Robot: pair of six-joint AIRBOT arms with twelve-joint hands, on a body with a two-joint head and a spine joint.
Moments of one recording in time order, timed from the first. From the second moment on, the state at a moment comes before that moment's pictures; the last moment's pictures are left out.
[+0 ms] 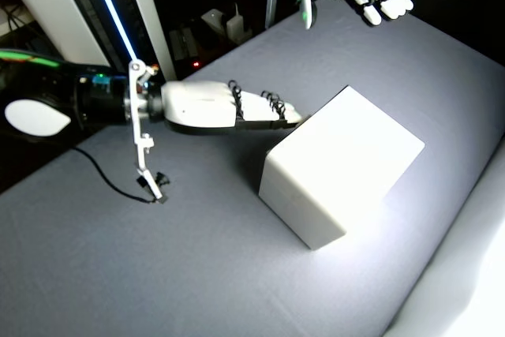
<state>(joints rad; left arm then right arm) 1.15 -0.81 0.80 -0.51 -1.46 1.16 -0.51 -1.10 1.08 -0.21 0.48 -1.25</state>
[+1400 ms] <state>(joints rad) 1.20 -0.78 0.80 -0.57 -1.54 1.12 -0.69 -0.81 0.94 -0.04 0.69 -1.09</state>
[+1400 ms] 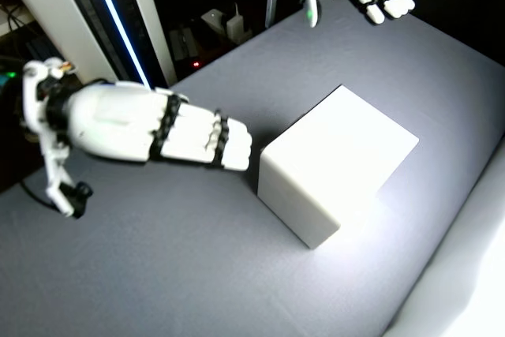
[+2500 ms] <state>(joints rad) 1.32 -0.77 0.77 -0.66 -1.61 1.05 -1.13 -0.63 0.83 0.46 1.30 -1.16</state>
